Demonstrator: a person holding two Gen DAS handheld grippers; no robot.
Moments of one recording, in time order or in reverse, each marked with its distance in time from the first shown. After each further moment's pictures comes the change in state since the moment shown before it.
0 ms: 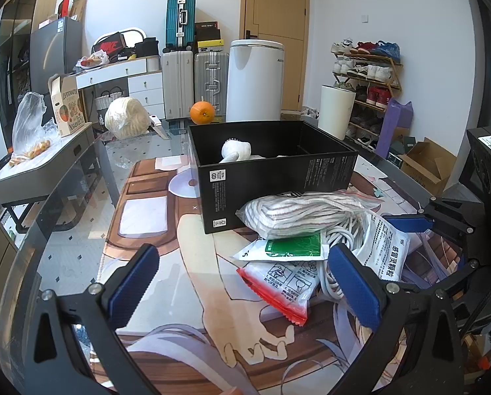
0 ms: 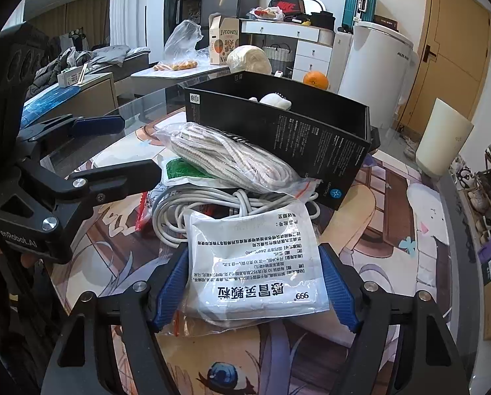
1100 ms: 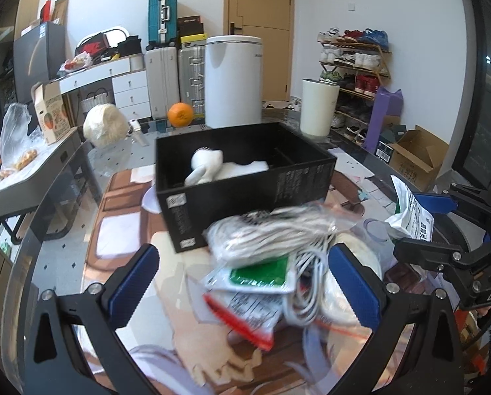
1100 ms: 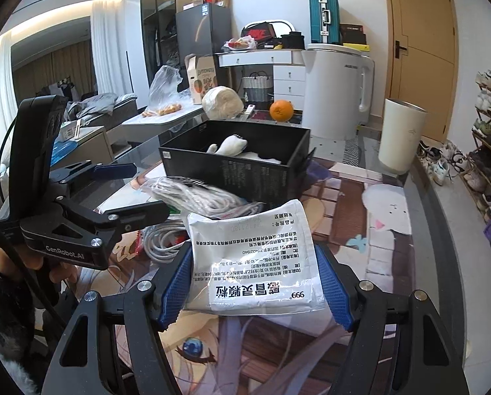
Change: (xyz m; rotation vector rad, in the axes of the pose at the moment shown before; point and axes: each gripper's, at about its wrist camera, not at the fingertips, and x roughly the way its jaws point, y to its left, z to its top) left arm 0.012 -0.027 0.021 0.056 0.044 -0.036; right arm -0.057 -0.052 -0.012 0.162 -0.138 0.018
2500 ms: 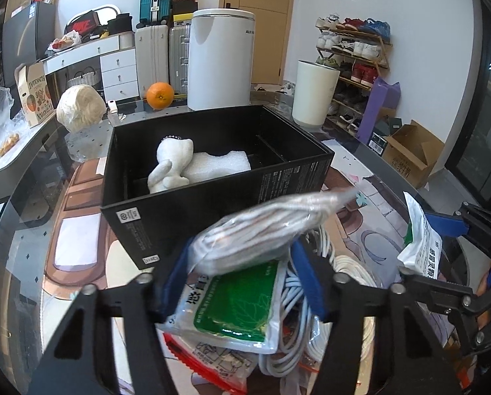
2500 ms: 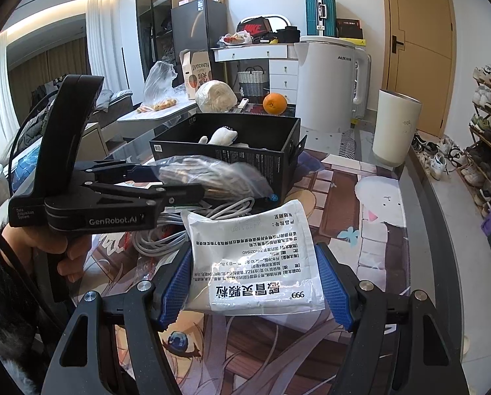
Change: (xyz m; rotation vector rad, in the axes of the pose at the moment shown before) left arm 0.044 -0.010 0.021 -0.038 0.091 -0.061; right arm 0.006 -0.007 -0.004 0.004 0.024 -0.015
